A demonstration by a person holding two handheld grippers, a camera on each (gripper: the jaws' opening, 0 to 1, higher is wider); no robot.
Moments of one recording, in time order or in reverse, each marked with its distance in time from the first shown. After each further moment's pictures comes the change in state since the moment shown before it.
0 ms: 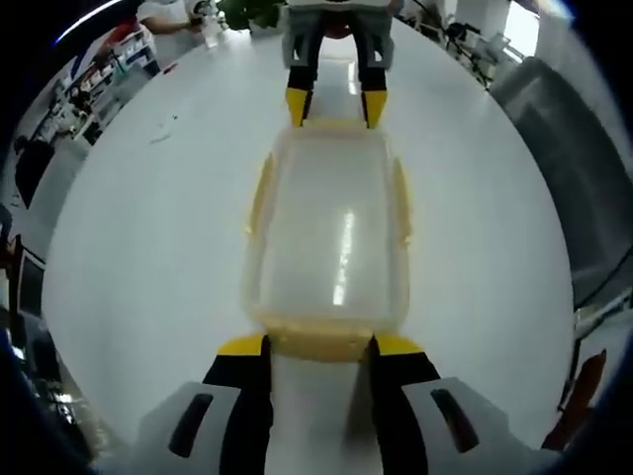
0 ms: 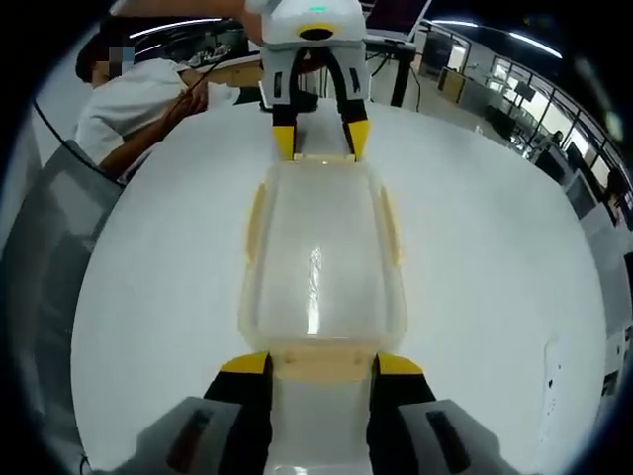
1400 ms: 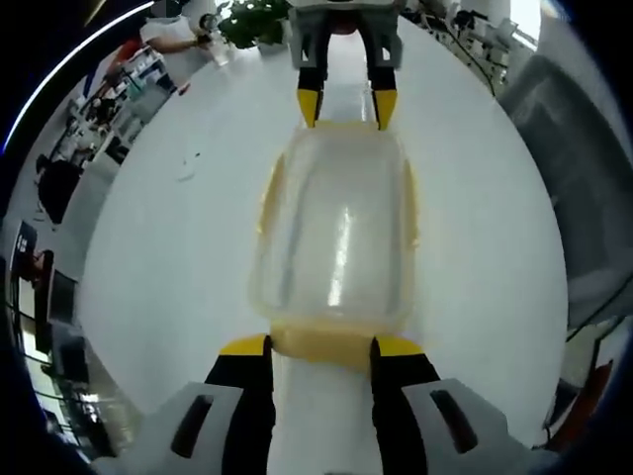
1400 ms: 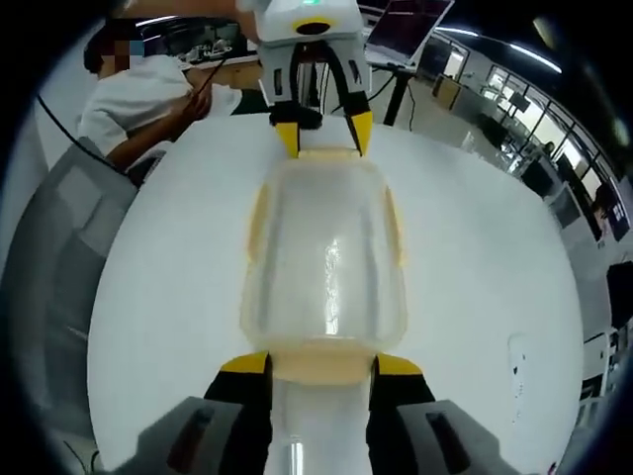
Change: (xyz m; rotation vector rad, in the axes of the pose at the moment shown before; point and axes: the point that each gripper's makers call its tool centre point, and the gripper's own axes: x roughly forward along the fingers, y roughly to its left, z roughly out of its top) left arm -0.049 -0.008 0.045 0.044 0.008 0.136; right arm -0.059 0.016 0.003 -0.036 0.005 -0.076
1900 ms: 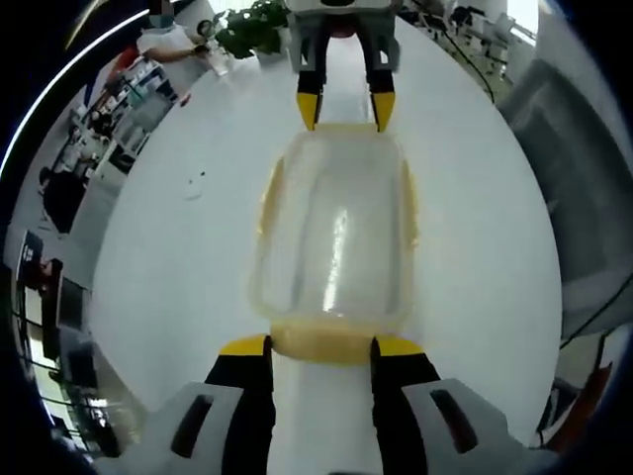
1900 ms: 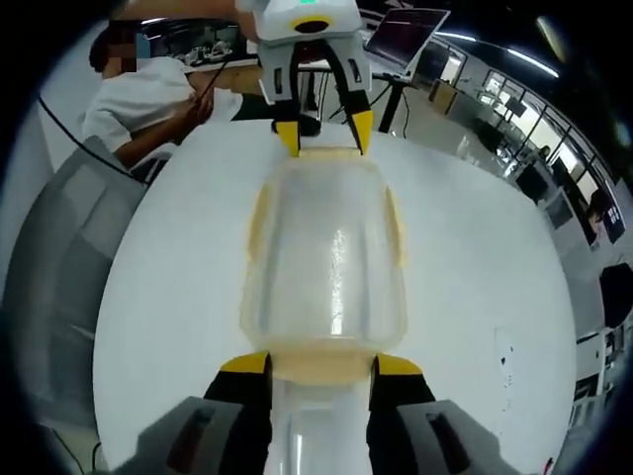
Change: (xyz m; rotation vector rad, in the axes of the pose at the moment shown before) left arm -0.011 0.000 0.025 0.023 -0.006 0.026; right arm -0.026 0.002 -0.008 -0.004 -0.015 -0.019
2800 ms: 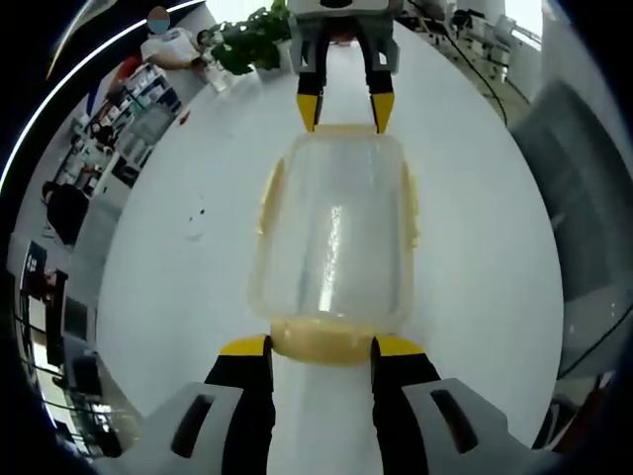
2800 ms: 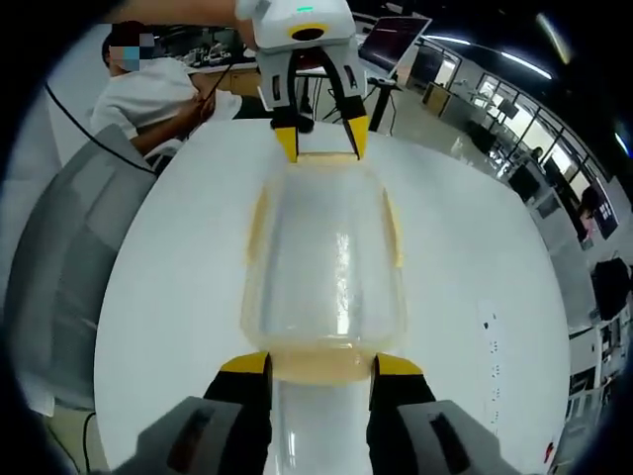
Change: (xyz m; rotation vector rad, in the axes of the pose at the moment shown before) left arm 0.014 0.004 0.067 0.009 -0.030 0.018; right arm -0.043 -0.009 -0.050 0.004 -0.017 -0.026
